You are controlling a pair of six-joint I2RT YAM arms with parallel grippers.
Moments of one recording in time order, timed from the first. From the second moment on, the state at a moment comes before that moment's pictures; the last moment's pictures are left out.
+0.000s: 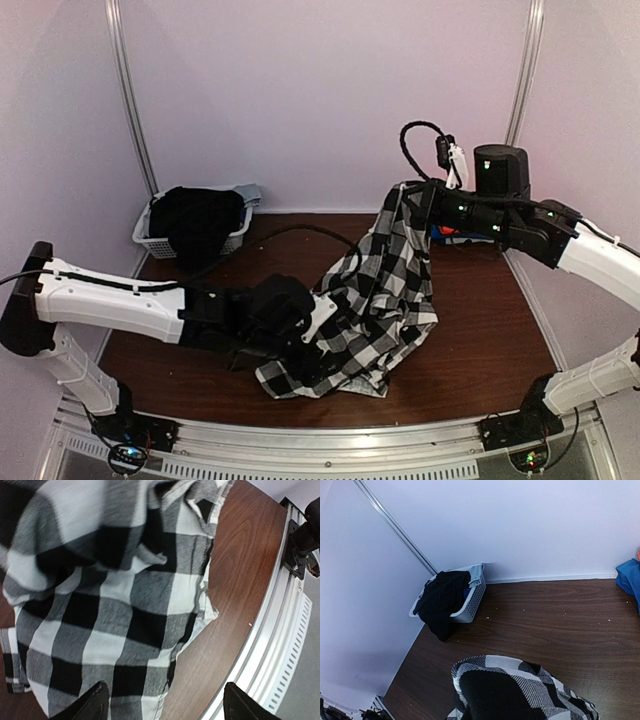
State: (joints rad) left arm -1.27 1.50 1.03 -0.37 -0.09 -0.33; right arm 0.74 1.21 1.22 -0.28 0.09 0.57
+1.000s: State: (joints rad) left arm -1.22 1.29 1.05 -0.36 -0.34 -0.31; right arm 0.48 1.06 1.15 -0.41 -0.02 0.58
